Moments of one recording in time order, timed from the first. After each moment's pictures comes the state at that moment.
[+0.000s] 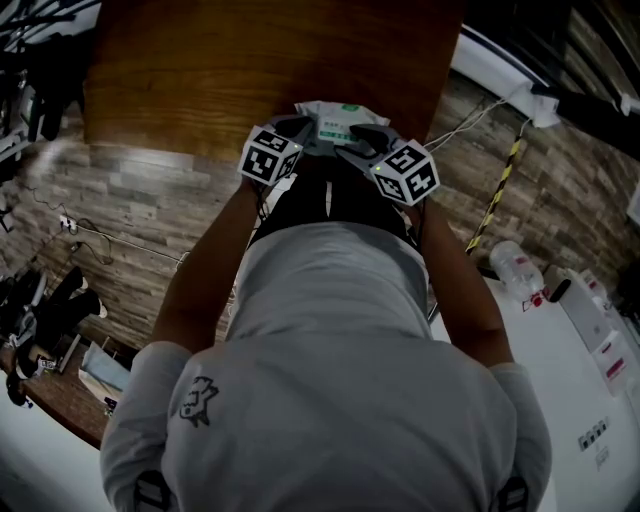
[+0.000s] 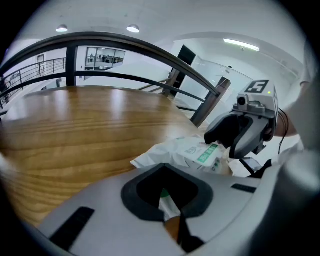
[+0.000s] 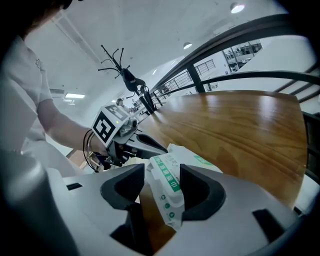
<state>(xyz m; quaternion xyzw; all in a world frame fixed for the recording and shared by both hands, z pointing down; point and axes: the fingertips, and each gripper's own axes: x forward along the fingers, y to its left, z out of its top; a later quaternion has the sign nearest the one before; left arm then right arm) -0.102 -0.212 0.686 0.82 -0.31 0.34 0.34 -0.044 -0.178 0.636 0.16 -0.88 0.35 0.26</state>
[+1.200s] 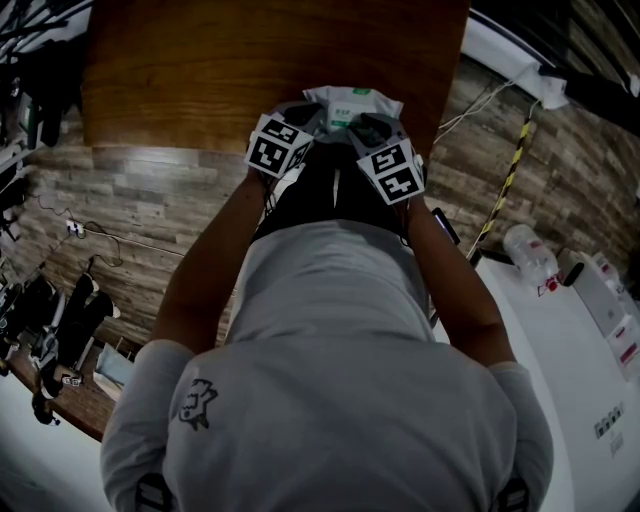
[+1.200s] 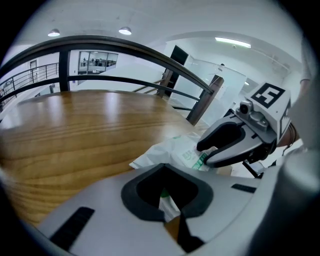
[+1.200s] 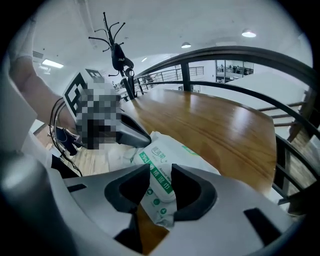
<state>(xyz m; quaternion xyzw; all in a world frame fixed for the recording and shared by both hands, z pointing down) -0.100 -0.212 0.687 0.84 -0.29 0.34 0.31 -0.042 -0.178 0.673 0.29 -0.84 0.26 0.37</state>
